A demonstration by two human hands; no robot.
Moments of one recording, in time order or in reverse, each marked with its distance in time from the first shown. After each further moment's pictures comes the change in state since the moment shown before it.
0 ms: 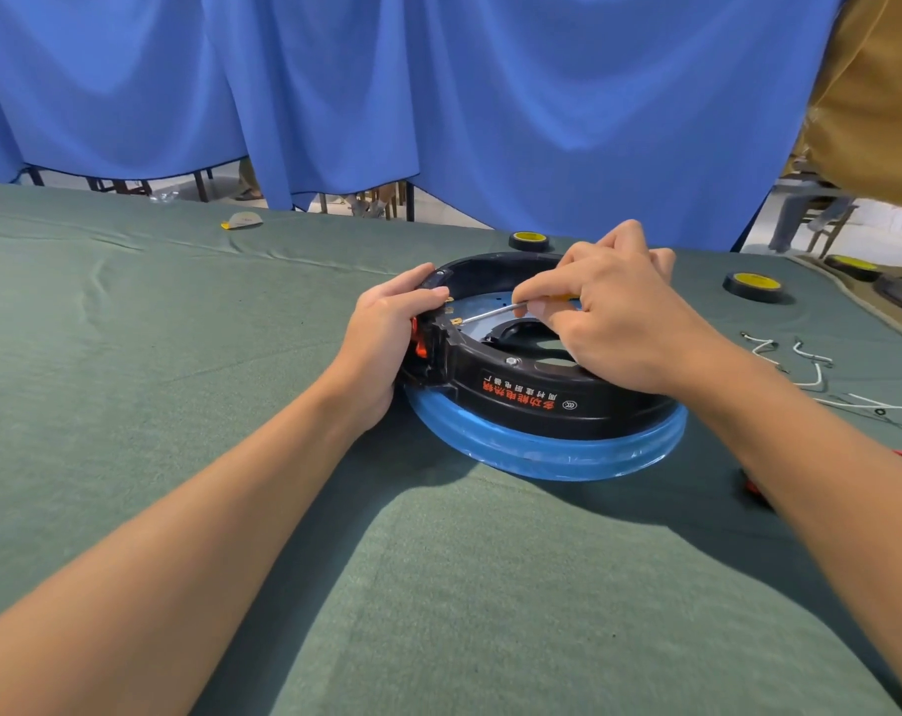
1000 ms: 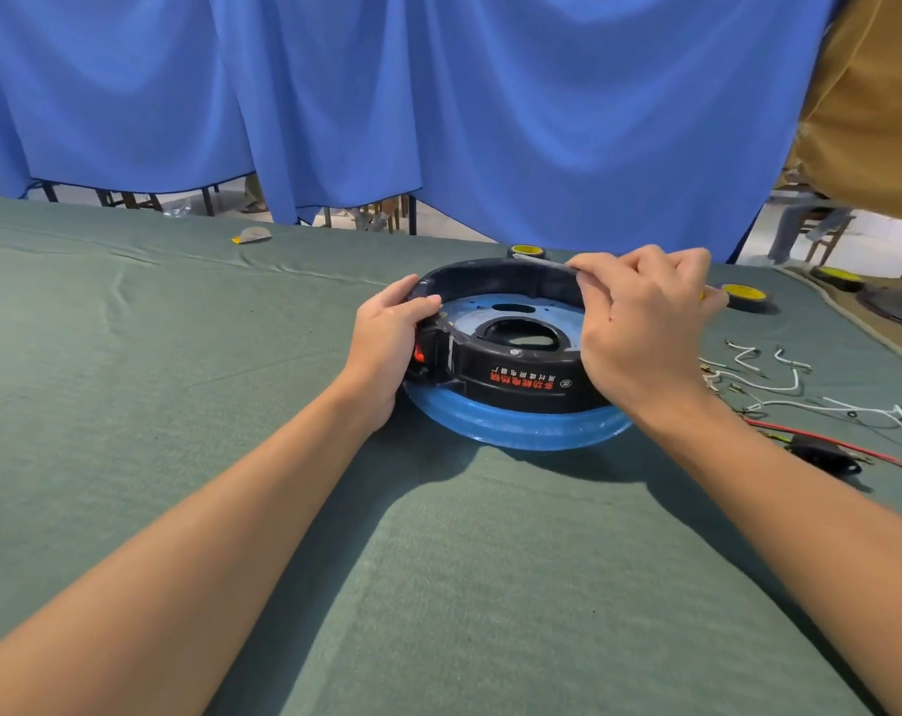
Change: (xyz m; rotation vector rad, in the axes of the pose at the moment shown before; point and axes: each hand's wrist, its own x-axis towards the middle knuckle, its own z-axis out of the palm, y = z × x) left_hand 0.005 -0.003 0.002 0.046 0.100 0.060; right_hand -0.016 0.010 0.015 -0.111 0.592 0.193
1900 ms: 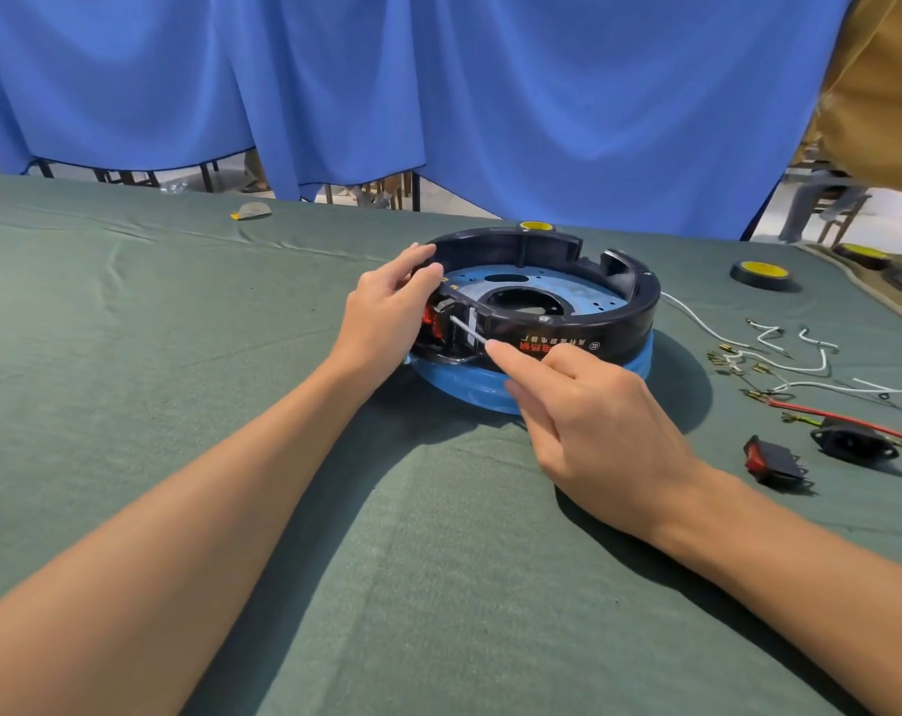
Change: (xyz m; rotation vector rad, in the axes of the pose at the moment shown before) left_hand 0.013 -0.011 -0.015 0.410 -0.049 0.245; right_hand -0.063 -0.028 -0.026 0.214 -0.497 -0.389
